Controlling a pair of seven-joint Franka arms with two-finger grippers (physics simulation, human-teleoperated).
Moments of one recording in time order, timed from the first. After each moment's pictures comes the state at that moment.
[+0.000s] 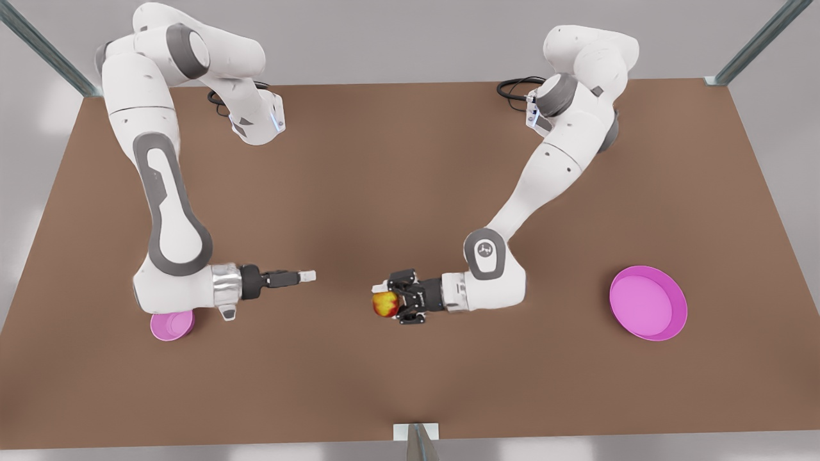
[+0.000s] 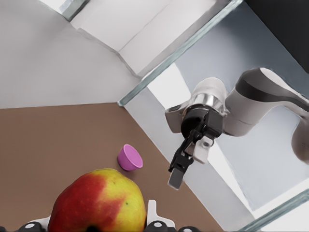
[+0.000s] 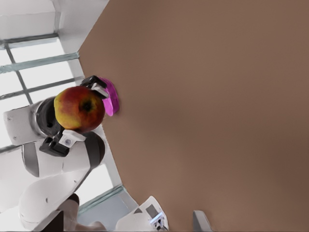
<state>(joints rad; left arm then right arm) -0.27 1.09 -0.58 -0.97 -1.18 2.41 1.07 -0.09 0.59 0.27 -1.54 1.04 1.77 -0.10</state>
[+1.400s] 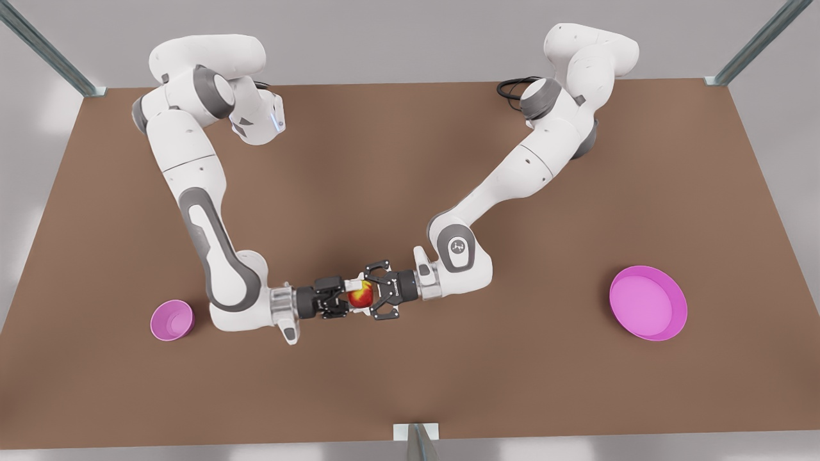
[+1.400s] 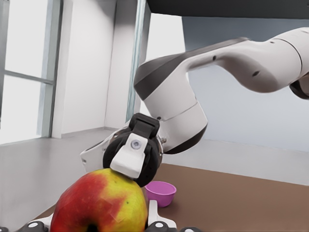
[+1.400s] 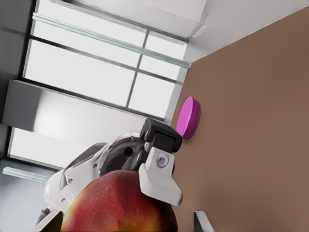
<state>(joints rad) -0.35 1.19 -0.63 -0.92 -1.46 2.54 2.10 0.03 0.87 0.32 -1.34 1.35 1.84 -0.88</state>
